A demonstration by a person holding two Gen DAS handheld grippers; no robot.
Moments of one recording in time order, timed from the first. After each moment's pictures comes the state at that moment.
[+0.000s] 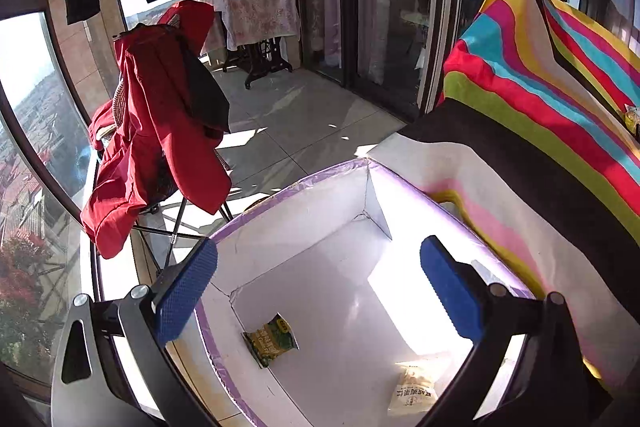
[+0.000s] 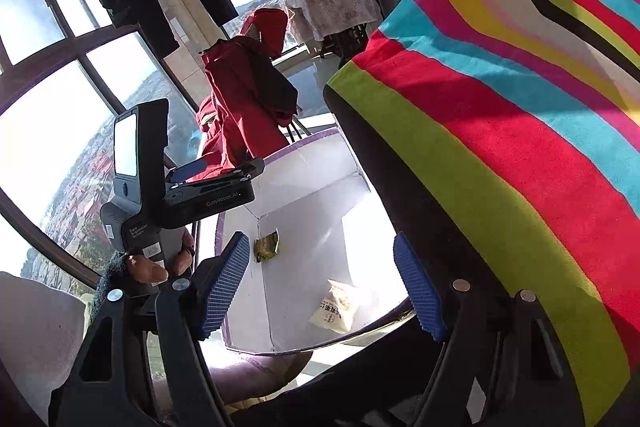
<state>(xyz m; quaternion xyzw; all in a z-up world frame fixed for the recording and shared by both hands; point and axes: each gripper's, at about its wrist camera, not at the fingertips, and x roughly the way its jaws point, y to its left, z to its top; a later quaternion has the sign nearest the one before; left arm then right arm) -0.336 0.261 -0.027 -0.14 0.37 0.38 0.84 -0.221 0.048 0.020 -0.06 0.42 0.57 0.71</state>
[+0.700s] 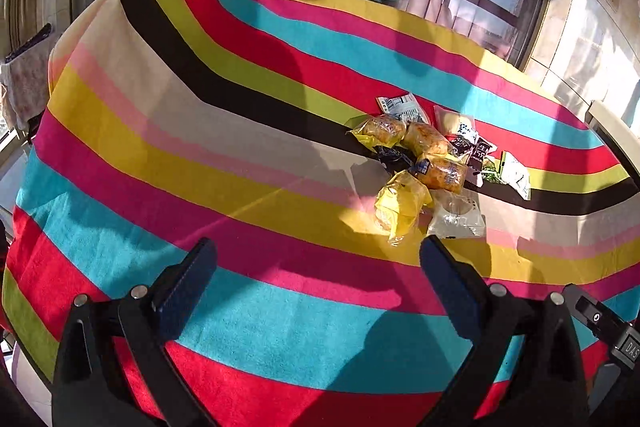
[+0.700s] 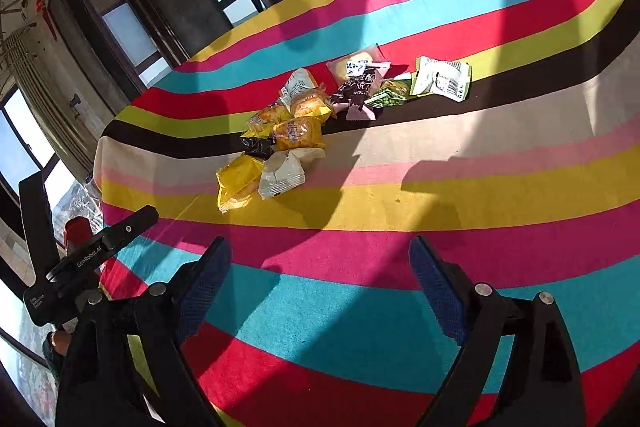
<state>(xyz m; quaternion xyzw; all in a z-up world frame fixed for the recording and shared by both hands) -0.045 0.058 0.040 -0.11 0.36 0.06 0.92 -0.054 -0.210 0.041 0.15 0.39 0.18 0.89</state>
